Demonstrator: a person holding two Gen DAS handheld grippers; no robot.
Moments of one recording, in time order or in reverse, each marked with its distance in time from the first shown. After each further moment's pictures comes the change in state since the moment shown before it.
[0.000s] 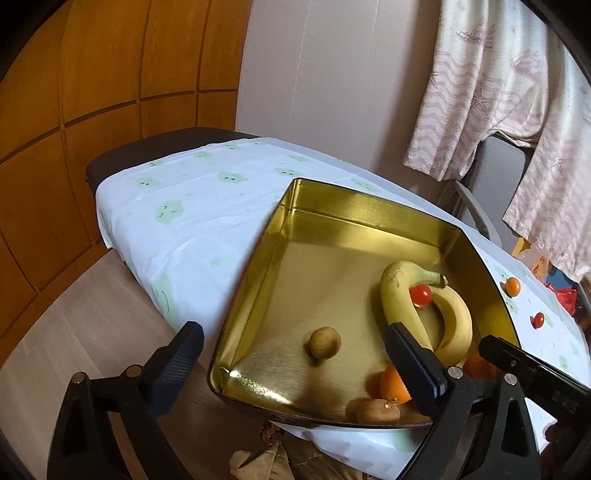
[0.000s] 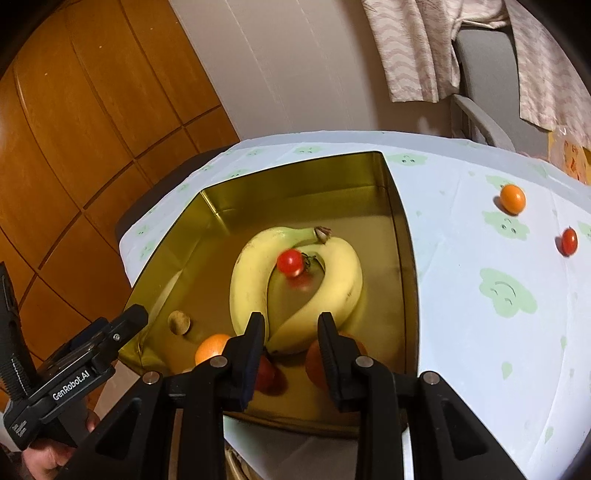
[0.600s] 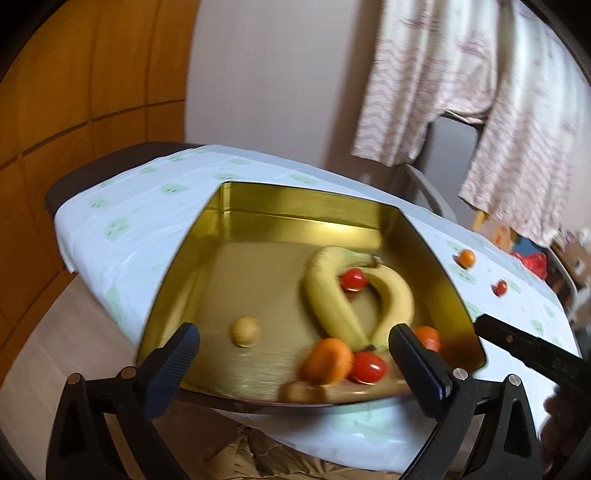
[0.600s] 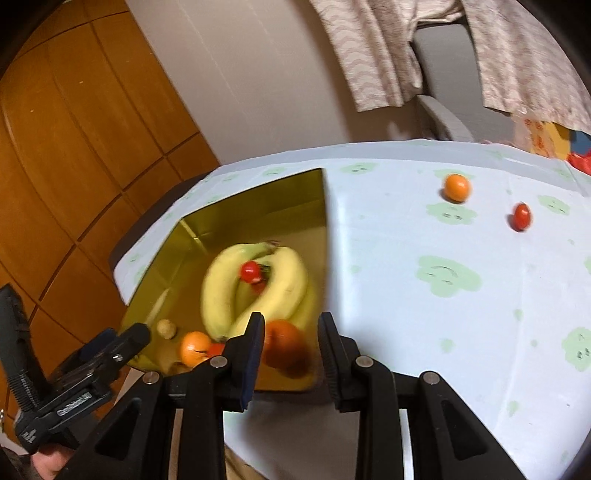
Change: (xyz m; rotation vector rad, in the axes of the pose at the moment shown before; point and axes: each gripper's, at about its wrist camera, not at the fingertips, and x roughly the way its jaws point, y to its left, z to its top) left arm -0.017 -0.047 -0.009 0.141 -0.002 -0.150; right arm -0.045 -0.051 -0.013 0.115 -0.076 -0.050
